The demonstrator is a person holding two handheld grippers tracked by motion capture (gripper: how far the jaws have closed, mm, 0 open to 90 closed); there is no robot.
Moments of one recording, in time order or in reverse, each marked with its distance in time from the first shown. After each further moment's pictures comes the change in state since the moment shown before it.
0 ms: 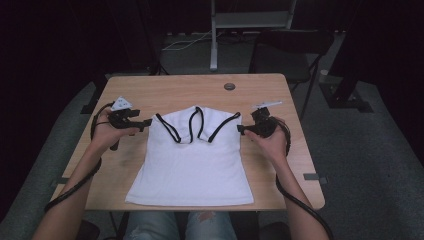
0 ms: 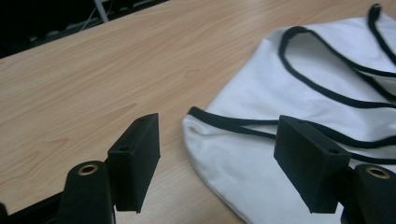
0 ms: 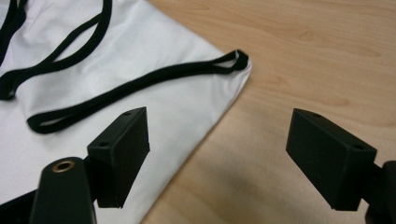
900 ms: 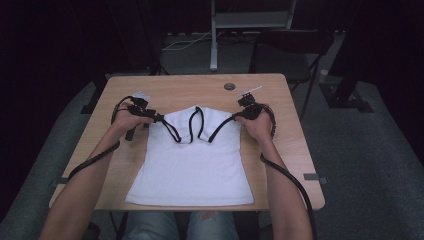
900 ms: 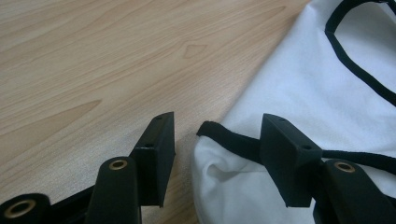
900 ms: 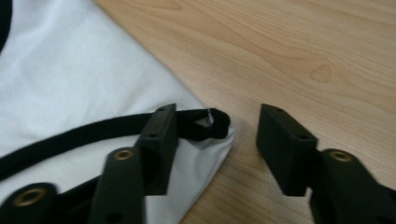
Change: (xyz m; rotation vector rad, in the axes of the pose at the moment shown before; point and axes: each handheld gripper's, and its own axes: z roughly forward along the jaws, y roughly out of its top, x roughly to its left) left arm 0.014 0.009 0.074 0.152 -0.093 -0.076; right arm -0.013 0.038 0.072 0.123 -0.060 -0.086
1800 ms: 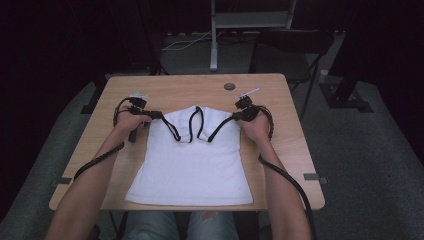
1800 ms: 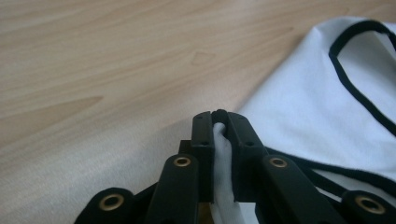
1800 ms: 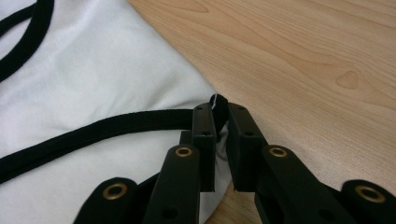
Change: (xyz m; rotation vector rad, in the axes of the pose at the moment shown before) left arm 0.004 0.001 0.004 -0.062 -0.020 -0.127; right arm 0.009 -0.001 -0.001 -0.015 0.038 -0.023
